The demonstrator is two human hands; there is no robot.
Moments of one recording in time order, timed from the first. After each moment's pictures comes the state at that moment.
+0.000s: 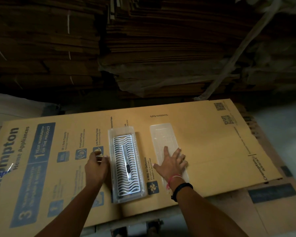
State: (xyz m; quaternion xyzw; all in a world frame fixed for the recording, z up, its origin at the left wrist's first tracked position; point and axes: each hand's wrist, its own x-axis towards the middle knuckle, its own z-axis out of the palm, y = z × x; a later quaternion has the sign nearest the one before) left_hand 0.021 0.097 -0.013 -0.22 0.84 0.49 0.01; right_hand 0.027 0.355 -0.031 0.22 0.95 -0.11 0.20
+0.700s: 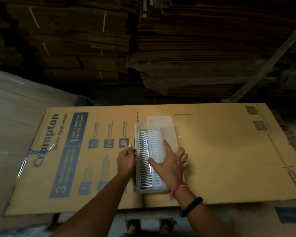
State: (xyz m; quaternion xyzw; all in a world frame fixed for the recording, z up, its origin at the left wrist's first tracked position) left_hand 0.029 0.110 -0.008 -0.30 0.76 0.58 0.05; right_hand 0.048 0.260 0.031 0.17 0.96 -0.23 0.06
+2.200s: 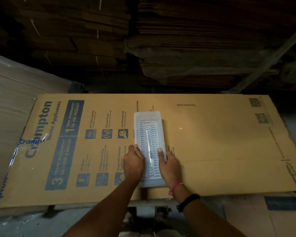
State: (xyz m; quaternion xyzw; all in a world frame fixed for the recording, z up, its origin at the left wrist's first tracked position) left_hand 0.043 0.139 -0.035 -0.25 0.88 0.40 -0.01; right_hand 0.057 0.261 -0.031 0.20 0.88 -0.42 0.07
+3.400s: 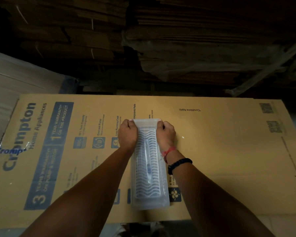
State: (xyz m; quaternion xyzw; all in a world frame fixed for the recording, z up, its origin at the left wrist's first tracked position) left_hand -0.095 0.125 -0.047 -0.28 0.81 0.51 -0.01; right_hand -0.097 0.245 -0.039 0.27 0.78 -0.56 0.03
